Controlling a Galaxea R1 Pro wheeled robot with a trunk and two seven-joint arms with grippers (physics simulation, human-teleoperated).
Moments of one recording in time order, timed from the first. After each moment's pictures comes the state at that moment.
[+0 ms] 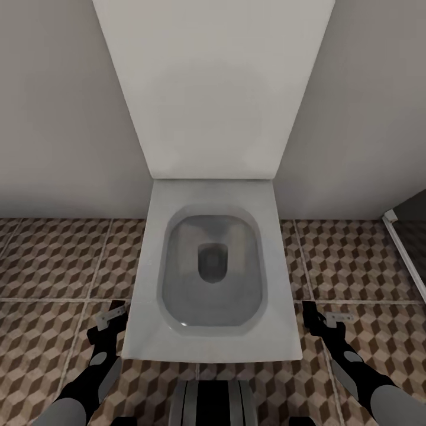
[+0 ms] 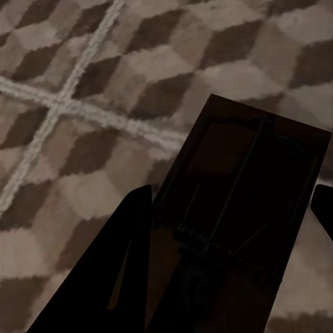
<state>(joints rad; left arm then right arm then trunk) -0.55 0.07 0.04 -0.49 0.20 -0.39 0.31 -0.65 -0.26 0.33 -0.29 -0.43 -0.40 -0.02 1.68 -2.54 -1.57</state>
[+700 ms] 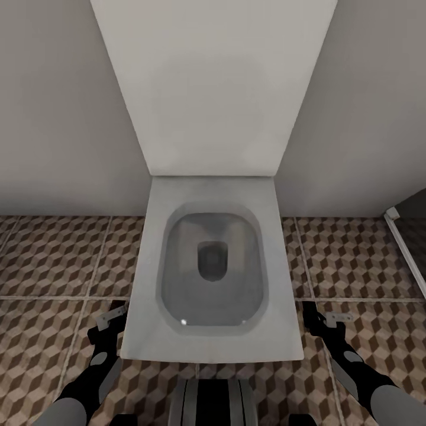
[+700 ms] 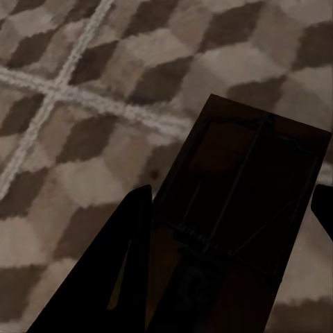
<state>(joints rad) -0.55 0.07 0.03 -0.49 0.20 -0.39 0.31 -0.65 -0.26 0.33 -0.29 -0.43 -0.40 -0.02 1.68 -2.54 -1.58</state>
